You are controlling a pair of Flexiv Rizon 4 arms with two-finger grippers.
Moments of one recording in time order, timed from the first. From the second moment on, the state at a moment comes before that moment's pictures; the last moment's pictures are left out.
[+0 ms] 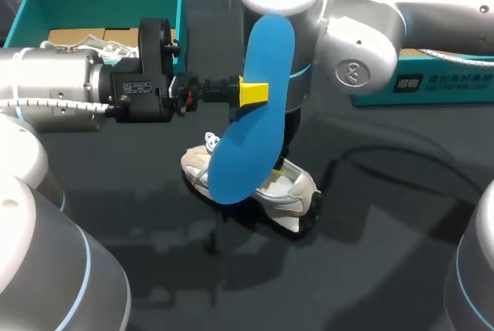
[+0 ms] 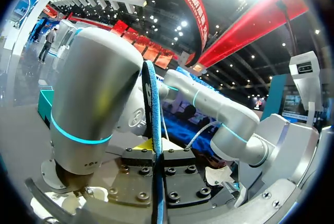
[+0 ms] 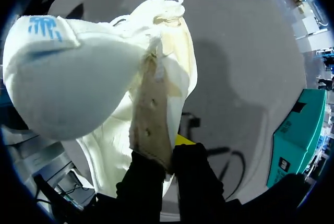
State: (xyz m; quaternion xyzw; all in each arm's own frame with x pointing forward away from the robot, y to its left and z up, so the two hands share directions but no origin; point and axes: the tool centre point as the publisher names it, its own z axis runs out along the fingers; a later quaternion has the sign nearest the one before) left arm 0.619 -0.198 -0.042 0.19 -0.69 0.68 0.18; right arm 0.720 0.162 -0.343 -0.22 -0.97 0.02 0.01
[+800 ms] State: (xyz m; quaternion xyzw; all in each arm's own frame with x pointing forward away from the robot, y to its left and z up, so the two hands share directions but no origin) left arm 0.619 -0.198 -0.042 0.19 -0.69 0.68 0.18; right arm 0.695 0.153 -0.323 -0.50 -0.86 0.00 -0.03
